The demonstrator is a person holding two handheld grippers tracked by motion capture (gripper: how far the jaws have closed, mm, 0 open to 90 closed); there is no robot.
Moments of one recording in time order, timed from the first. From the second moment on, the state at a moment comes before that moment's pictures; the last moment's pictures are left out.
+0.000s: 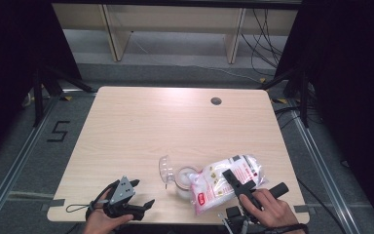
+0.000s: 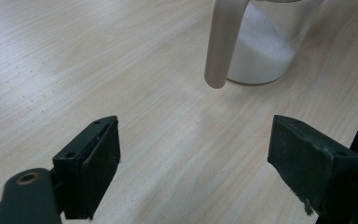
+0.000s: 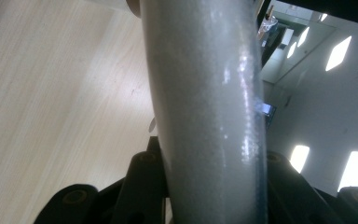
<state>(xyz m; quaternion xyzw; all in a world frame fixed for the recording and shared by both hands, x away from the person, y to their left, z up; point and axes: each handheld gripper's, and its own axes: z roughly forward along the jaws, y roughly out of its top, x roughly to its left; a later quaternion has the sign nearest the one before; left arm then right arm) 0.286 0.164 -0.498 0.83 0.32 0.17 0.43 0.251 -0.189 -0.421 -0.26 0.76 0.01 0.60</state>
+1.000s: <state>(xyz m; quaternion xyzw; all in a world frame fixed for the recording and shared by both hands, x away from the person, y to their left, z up) 0.286 0.163 -0.499 0.82 0.32 0.17 0.44 0.250 -0.184 -0.424 -0.26 0.76 0.00 0.59</state>
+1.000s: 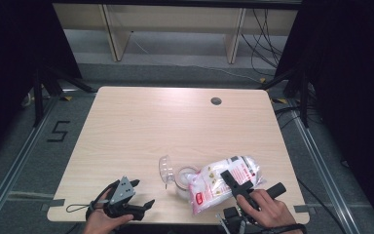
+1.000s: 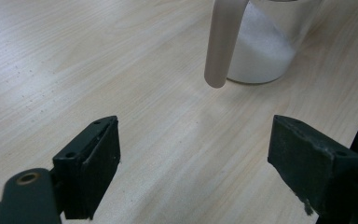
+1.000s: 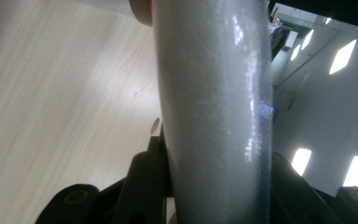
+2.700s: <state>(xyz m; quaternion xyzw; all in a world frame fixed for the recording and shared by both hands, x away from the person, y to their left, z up) 0.286 0.164 -0.498 0.82 0.32 0.17 0.43 0.294 -0.233 -0.441 0.01 0.83 0.39 0.41</state>
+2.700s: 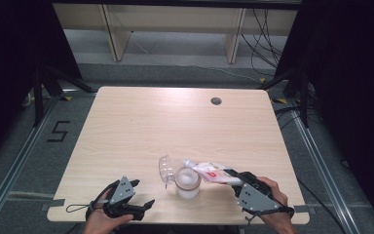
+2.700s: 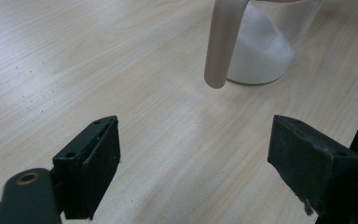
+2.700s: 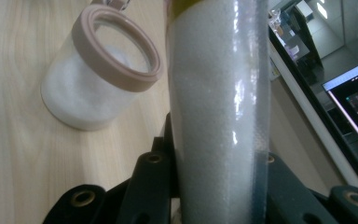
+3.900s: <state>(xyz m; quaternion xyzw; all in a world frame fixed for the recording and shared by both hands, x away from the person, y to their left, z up) 0.286 0.163 -0.499 0.83 0.32 0.17 0.43 0.353 -0.258 -0.468 0.19 0.76 0.53 0.32</state>
